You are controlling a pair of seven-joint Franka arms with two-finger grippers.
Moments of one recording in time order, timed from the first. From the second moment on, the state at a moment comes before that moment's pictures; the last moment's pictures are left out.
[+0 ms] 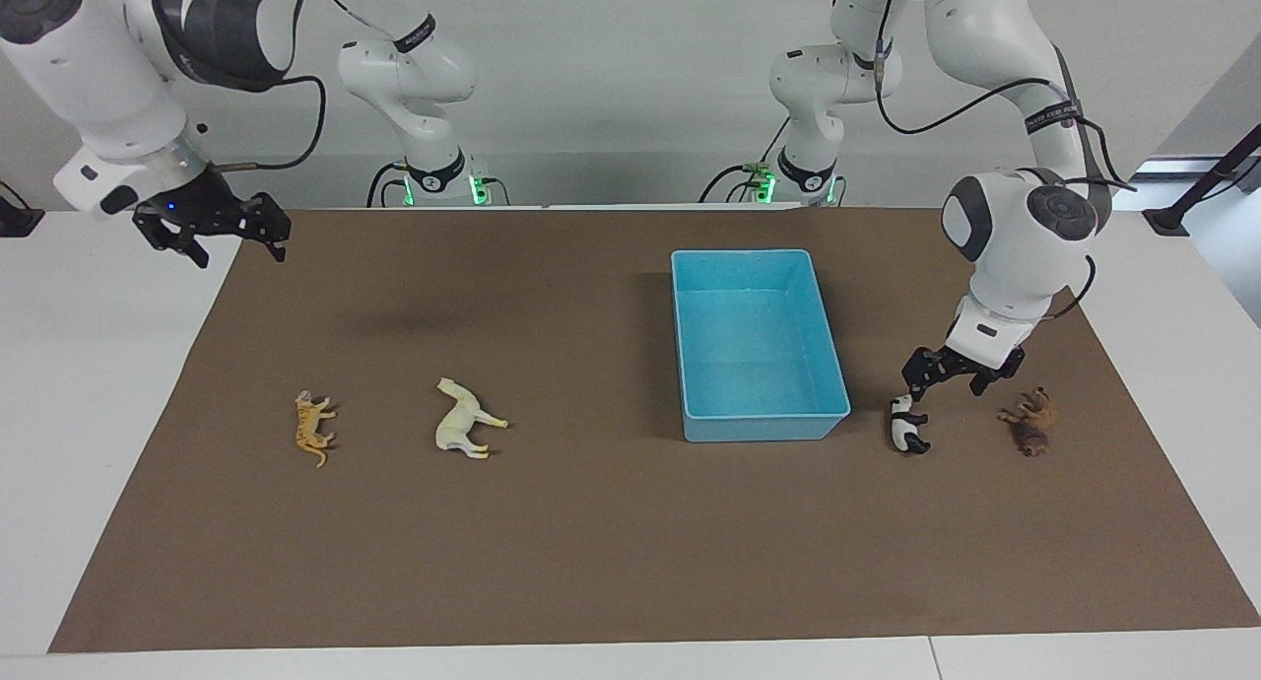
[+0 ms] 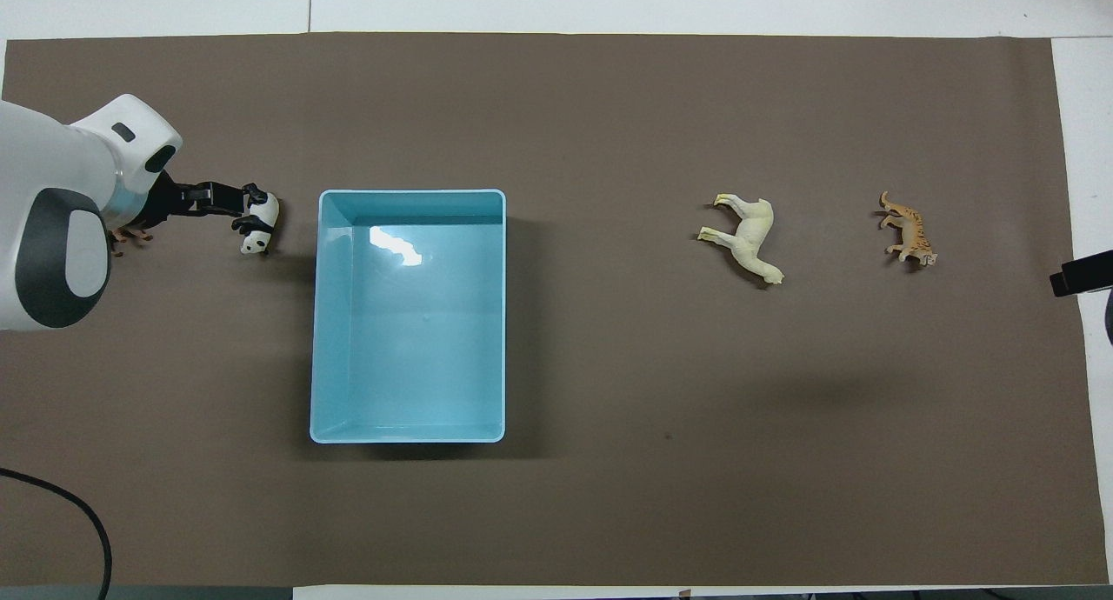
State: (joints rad) left arm 0.02 0.27 -0.05 -1.89 0.11 2.27 -0.10; right arm -0.09 0.00 -0.08 -1.80 -0.05 1.72 -0.24
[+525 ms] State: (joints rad) left arm 0.02 0.33 -0.06 -1.88 0.18 2.31 -0.22; right arm -0.08 0.21 -0.08 -1.85 -0.05 2.01 -0.22
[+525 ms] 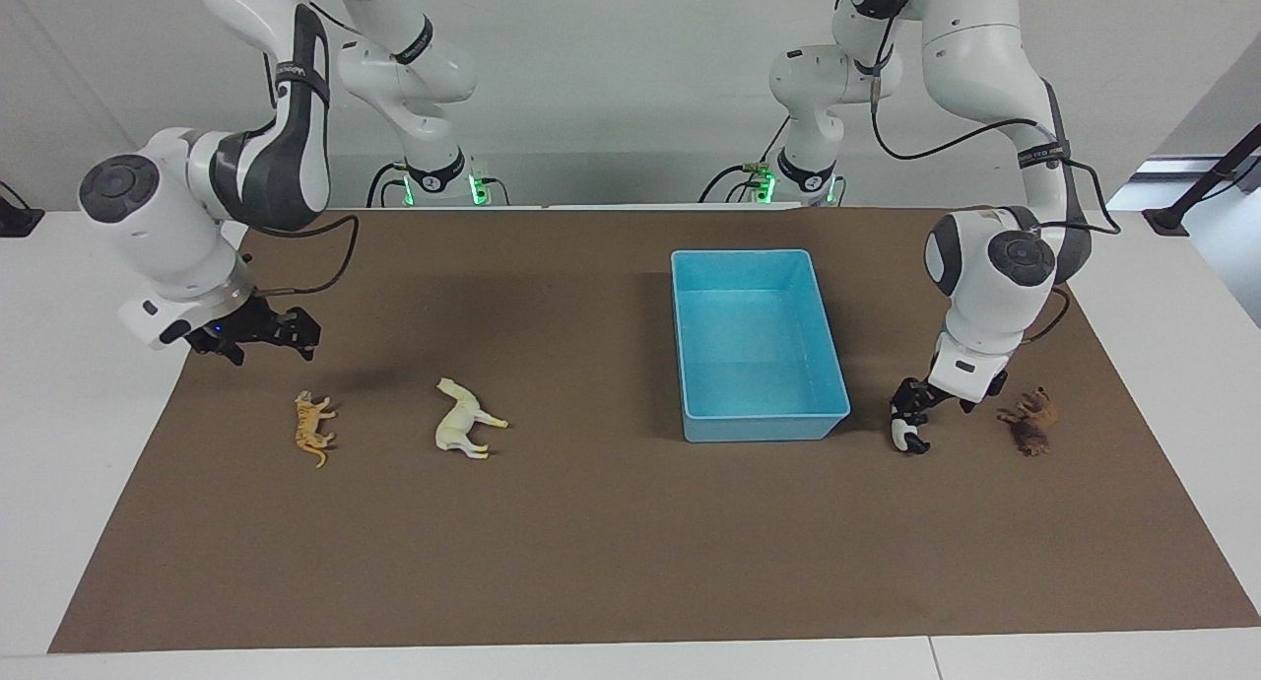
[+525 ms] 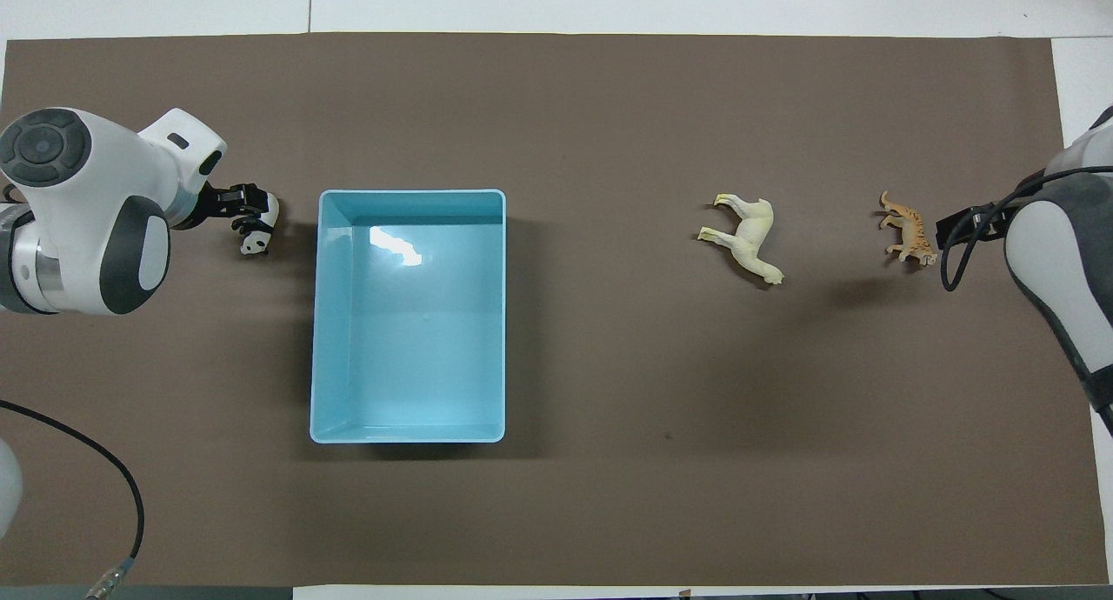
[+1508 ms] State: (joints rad) left arm 0.00 0.36 -0.06 -1.94 0.18 2.46 -0.25; right arm -0.08 0.36 -0.08 -1.94 -0.05 2.33 -0.33
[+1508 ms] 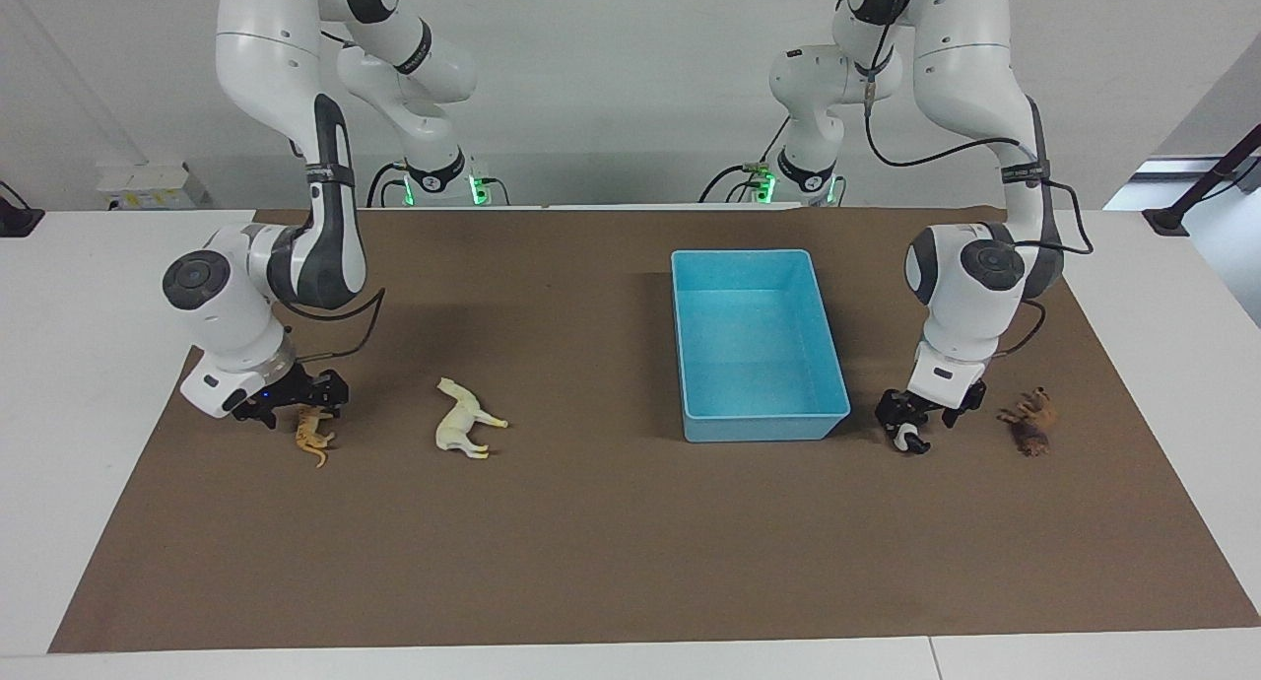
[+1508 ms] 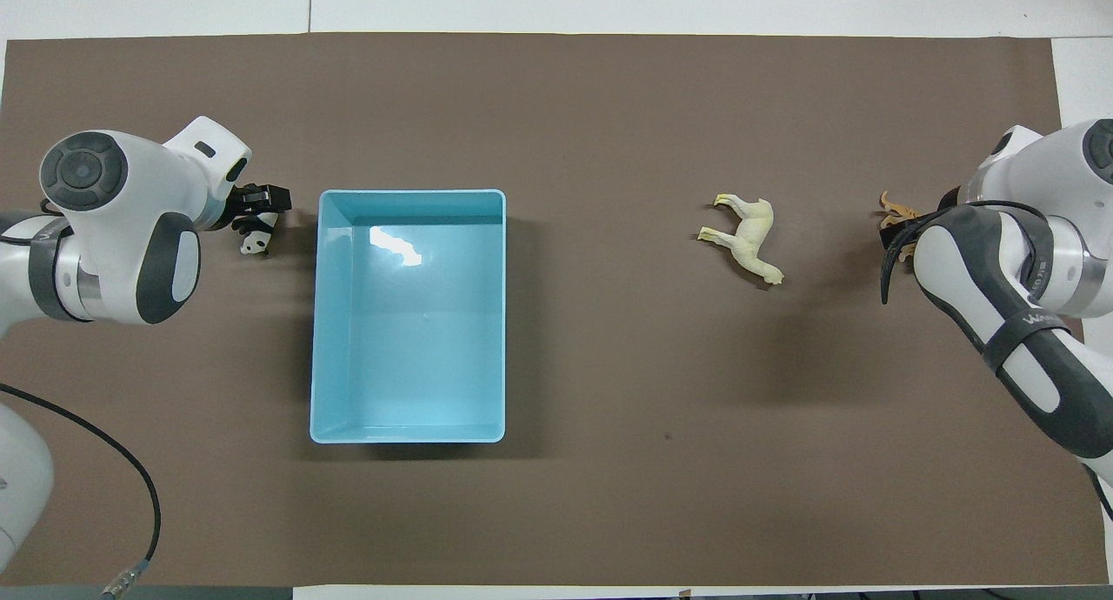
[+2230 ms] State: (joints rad) left arm 0.00 0.37 -0.06 -2.00 0.18 2.57 -0.25; right arm -0.09 0.36 -0.08 -1.99 0.07 2.42 -0.35
